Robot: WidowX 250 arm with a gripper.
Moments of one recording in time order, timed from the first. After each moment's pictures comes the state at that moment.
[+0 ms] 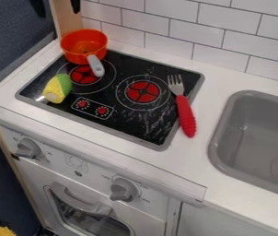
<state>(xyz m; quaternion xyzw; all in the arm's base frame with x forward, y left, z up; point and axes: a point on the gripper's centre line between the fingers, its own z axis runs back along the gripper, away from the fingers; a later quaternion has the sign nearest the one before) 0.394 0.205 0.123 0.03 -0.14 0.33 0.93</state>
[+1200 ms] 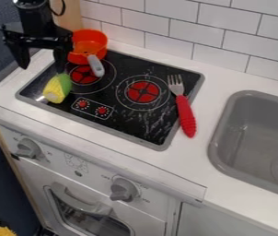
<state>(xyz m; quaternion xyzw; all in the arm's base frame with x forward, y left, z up) 0.301 0.172 0.080 0.08 -0.07 0.20 0.97</state>
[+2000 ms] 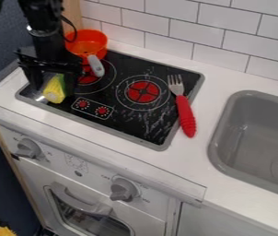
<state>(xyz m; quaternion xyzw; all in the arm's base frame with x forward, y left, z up) 0.303 0.153 0.043 0.06 -0.06 0.15 0.99</state>
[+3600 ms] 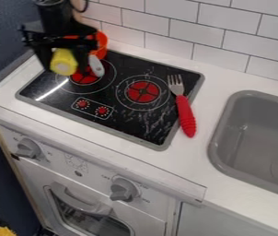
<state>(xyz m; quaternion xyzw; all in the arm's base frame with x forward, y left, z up) 0.296 0.104 0.109 0.03 -0.10 0.19 0.98</state>
